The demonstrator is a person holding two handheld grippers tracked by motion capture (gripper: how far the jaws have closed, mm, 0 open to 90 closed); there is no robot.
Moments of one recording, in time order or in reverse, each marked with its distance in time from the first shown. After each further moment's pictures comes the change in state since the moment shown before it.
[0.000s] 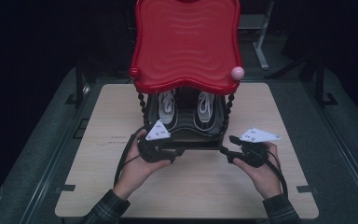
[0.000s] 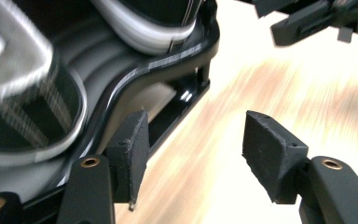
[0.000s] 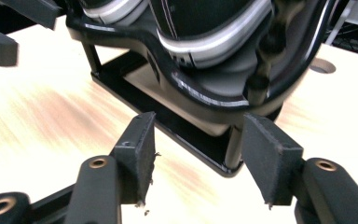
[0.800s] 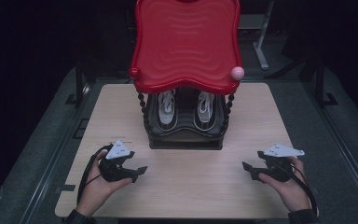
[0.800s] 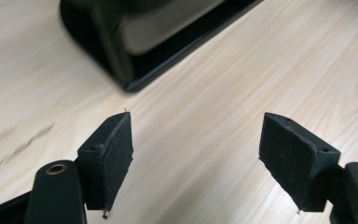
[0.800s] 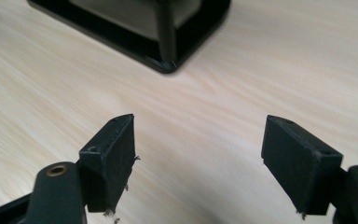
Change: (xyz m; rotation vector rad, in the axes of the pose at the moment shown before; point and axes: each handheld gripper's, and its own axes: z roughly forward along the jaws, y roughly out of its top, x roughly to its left) left arm 0.031 -0.100 -0.056 0.124 0.127 -0.130; right arm -0.042 -0.067 -0.032 0.143 -0.094 0.069
